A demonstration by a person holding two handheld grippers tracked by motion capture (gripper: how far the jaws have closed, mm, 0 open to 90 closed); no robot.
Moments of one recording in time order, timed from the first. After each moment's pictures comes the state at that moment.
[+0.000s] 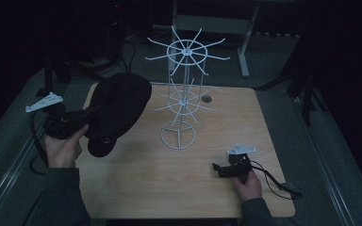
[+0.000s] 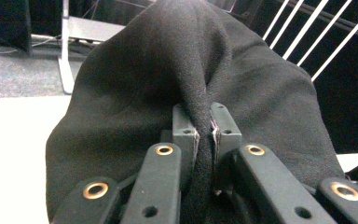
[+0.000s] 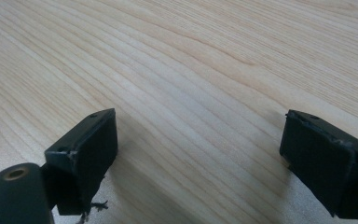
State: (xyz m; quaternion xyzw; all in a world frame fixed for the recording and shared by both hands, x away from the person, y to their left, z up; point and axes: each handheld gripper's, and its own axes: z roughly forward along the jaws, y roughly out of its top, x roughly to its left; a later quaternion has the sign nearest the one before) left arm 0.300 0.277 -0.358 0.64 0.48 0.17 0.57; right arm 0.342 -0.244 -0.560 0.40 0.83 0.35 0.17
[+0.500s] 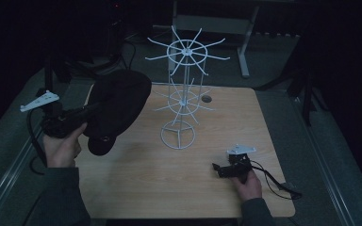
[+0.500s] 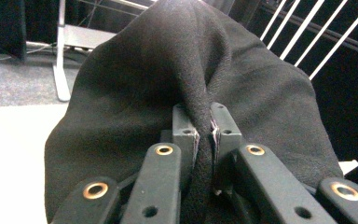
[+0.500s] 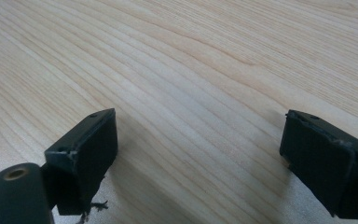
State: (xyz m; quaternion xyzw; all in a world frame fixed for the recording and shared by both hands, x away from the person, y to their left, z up) left arm 0.297 0.279 -0.351 0.63 0.47 0.17 0.59; right arm 0.342 -0.244 -0.560 0.40 0.83 0.35 0.17
